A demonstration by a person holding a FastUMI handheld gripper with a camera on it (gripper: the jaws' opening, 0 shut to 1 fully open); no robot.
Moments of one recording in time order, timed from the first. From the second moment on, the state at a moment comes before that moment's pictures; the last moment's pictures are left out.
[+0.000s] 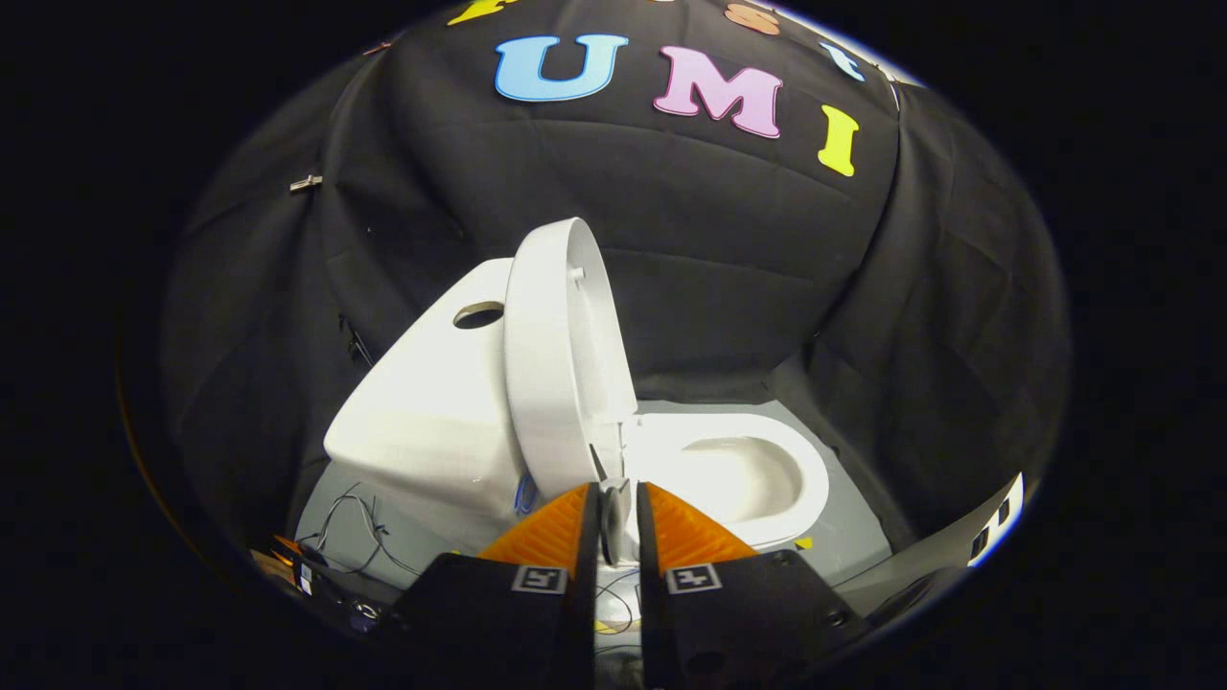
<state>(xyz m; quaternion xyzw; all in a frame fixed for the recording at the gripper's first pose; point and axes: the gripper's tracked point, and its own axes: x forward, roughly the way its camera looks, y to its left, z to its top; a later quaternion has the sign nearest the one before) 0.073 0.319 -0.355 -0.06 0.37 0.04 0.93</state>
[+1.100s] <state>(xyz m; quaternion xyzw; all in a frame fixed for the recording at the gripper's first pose) 0.090 0.232 -0.146 -0.02 0.19 0.06 0.98</state>
